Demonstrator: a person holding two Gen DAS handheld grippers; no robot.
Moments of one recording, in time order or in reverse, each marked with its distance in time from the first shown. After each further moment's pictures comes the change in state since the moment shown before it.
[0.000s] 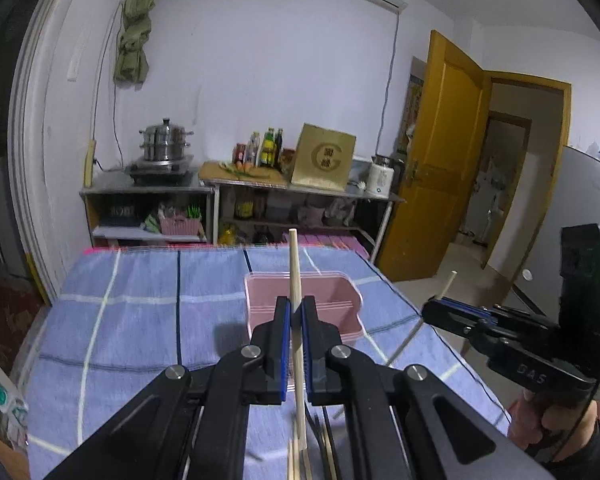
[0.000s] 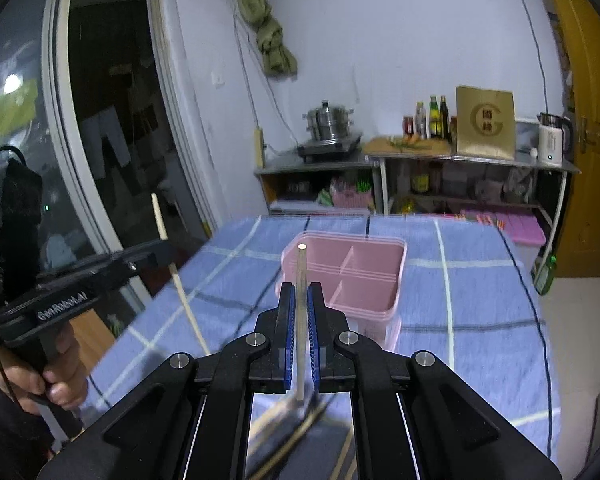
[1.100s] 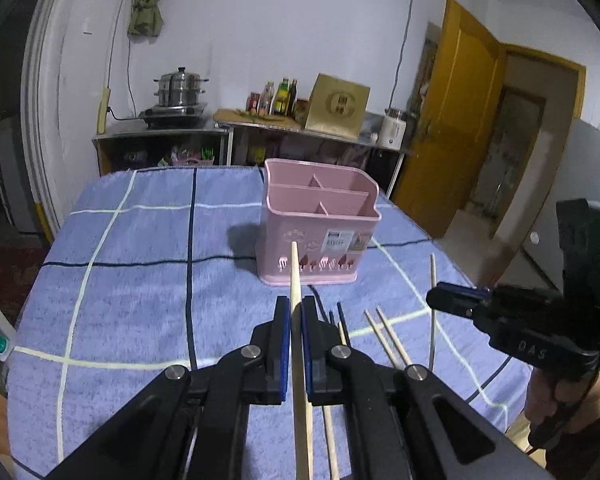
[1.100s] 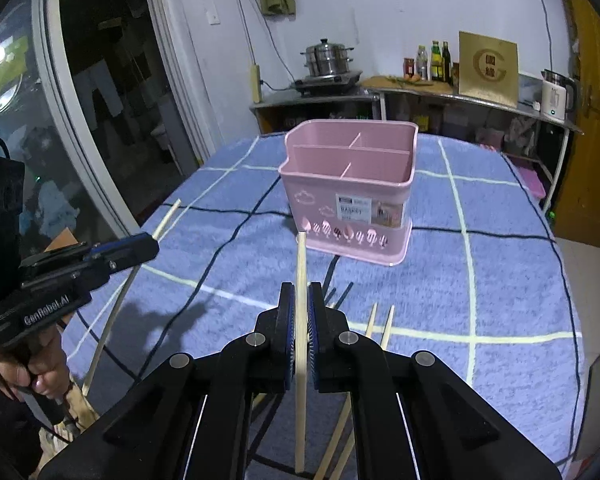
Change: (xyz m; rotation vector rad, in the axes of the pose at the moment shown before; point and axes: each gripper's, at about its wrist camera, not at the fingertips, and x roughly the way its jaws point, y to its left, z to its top) left arm -0.023 0.017 -0.114 -0.041 0.147 0.015; right arm 0.007 0.016 -0.095 -0.012 0.232 -0.024
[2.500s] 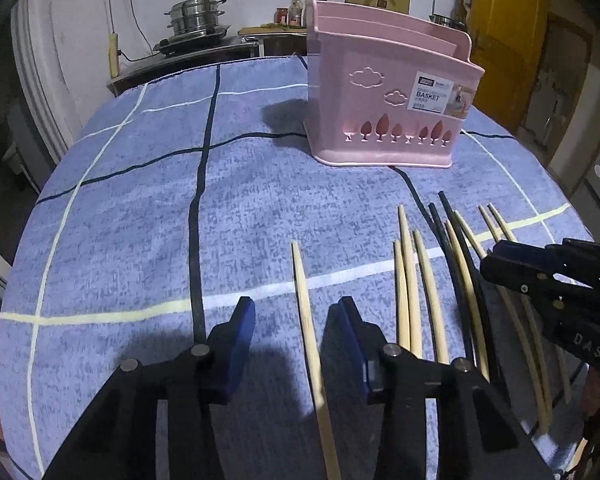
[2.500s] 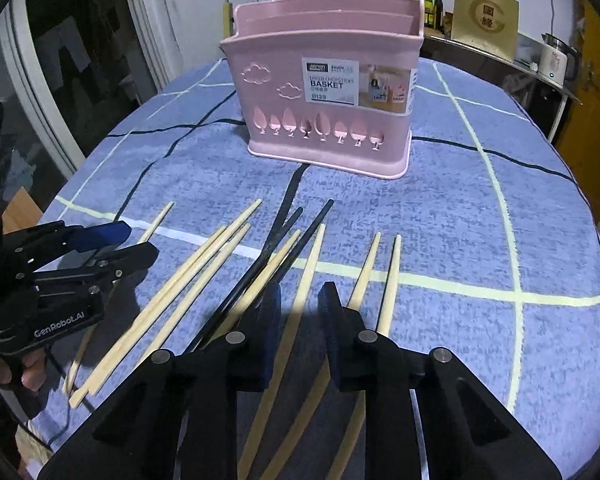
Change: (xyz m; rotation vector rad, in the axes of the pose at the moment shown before) left arm 0.128 0.025 -0.063 0.065 0.315 0.213; right arm 0.099 -0.022 -0.049 -0.001 0.221 -0.106
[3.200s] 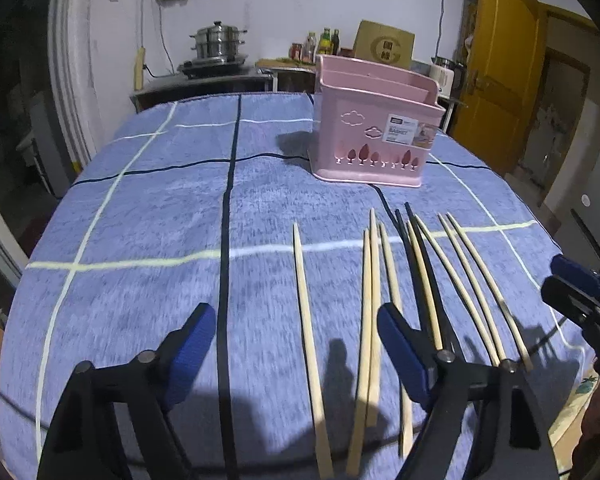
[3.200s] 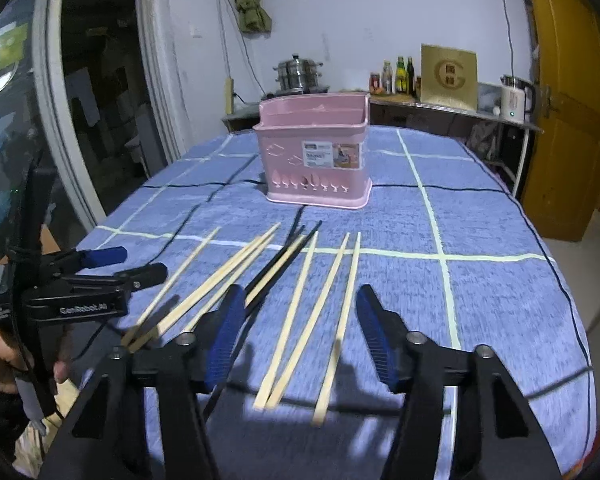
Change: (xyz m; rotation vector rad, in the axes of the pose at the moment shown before) left arm -0.064 0.002 -0.040 -0.077 -0.128 -0.026; right arm -0.102 0.007 -0.064 0.041 -0.279 -0.022
